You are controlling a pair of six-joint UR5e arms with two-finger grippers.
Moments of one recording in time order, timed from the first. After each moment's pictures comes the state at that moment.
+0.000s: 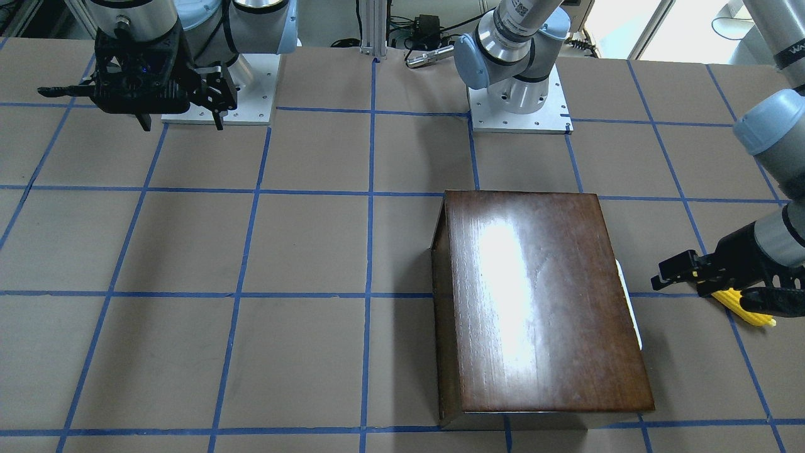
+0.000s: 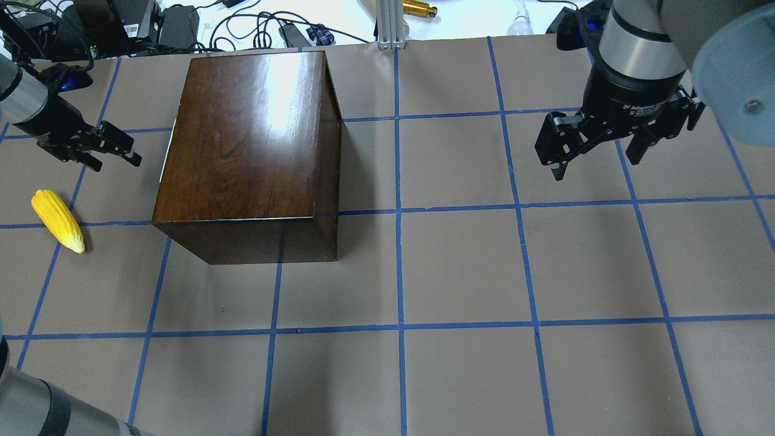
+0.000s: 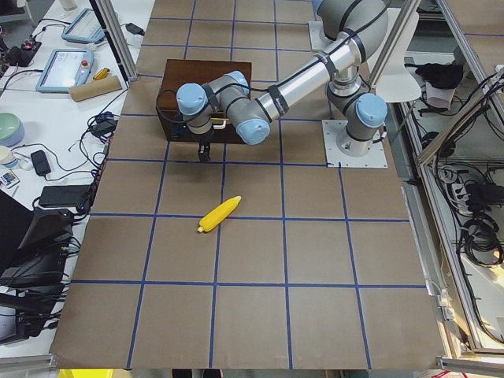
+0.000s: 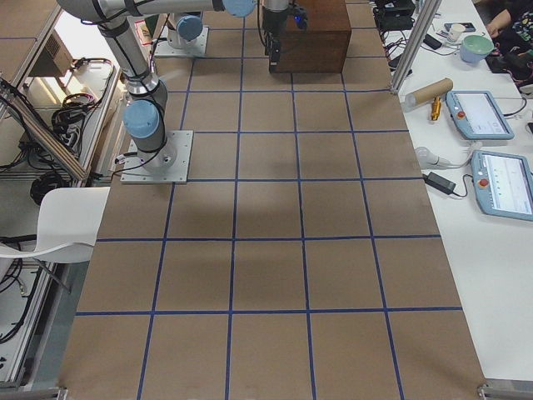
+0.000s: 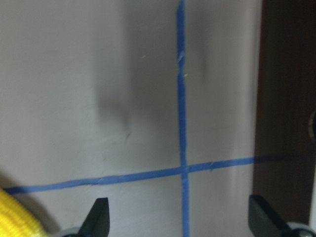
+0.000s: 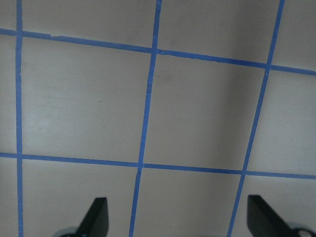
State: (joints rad) left arm -1.06 -1.94 -1.57 -1.32 1.37 0.58; right arm 1.61 -1.64 1.59 -1.46 -1.68 -0.08
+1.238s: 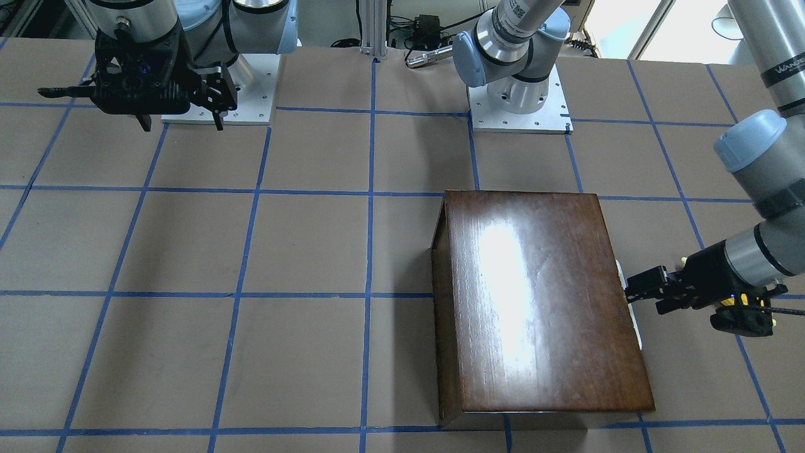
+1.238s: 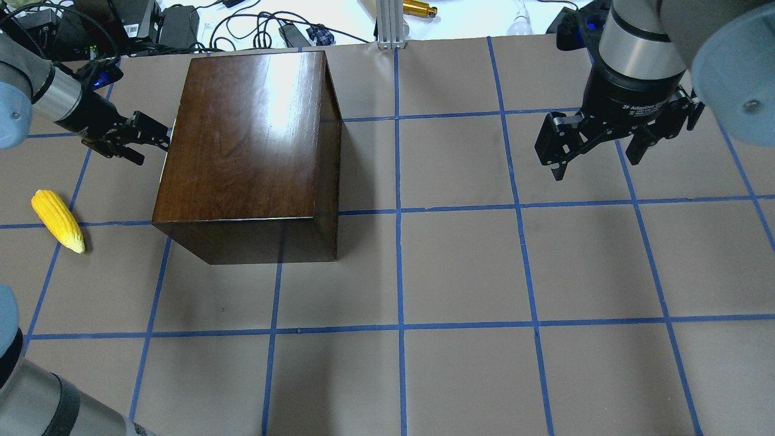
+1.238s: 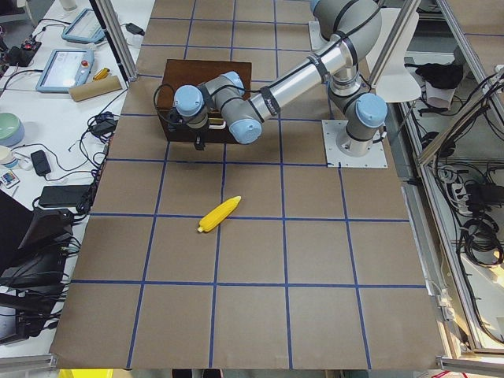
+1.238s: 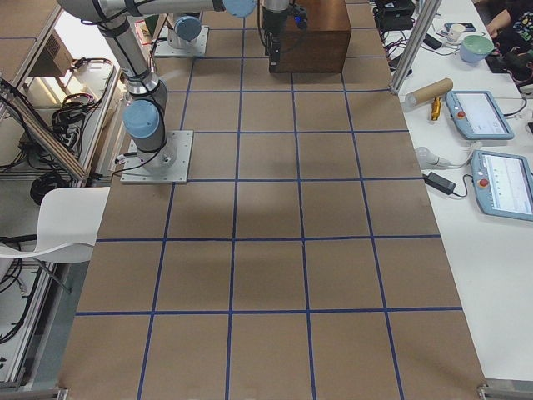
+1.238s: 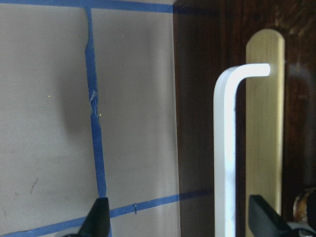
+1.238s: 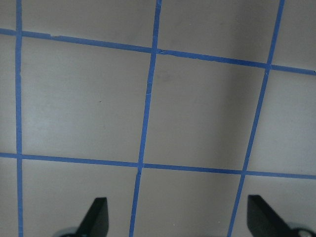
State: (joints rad) left arm -1.10 -1.99 -1.57 -1.32 1.25 0.53; right arm 1.61 -1.64 1.59 -1.46 -1.68 -0.08
